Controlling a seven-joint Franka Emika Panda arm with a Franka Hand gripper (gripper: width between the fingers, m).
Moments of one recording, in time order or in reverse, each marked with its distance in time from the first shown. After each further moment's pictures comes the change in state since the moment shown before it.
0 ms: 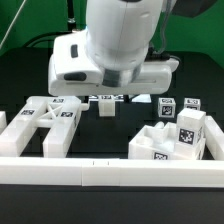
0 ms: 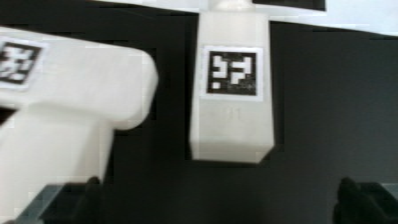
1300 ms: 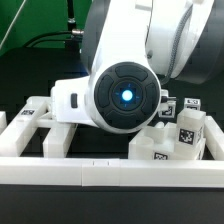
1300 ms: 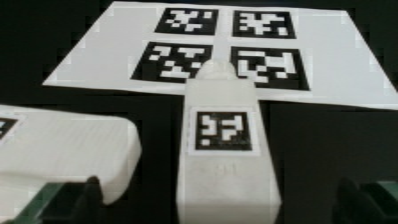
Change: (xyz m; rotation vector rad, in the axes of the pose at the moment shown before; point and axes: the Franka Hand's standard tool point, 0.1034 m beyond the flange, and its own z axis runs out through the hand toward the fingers) arm 0.001 0.000 0.020 0.026 -0.424 0.026
